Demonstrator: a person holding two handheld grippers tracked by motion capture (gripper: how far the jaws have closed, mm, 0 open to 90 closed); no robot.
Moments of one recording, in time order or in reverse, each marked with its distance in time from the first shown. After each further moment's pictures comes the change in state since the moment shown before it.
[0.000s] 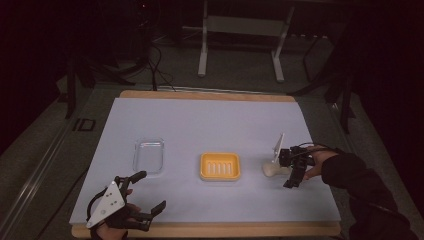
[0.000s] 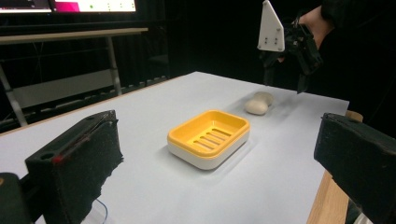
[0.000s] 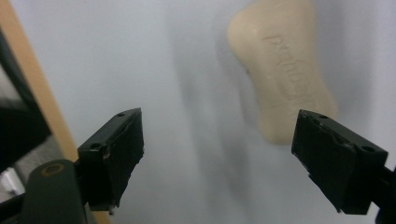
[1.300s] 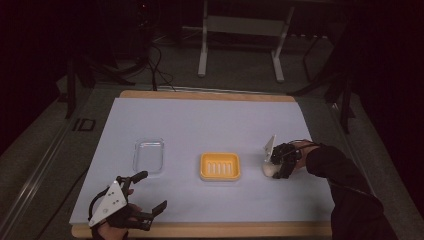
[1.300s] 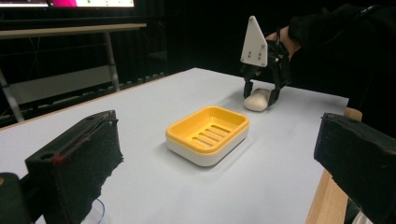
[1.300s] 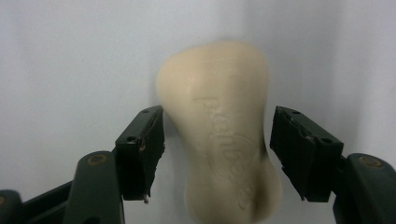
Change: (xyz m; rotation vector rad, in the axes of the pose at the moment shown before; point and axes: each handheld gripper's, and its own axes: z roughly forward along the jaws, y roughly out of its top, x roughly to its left) left arm 0.001 -0.002 0.003 0.012 -0.005 -0.009; right arm -0.033 0.014 0.042 -0.082 -0.053 -0.182
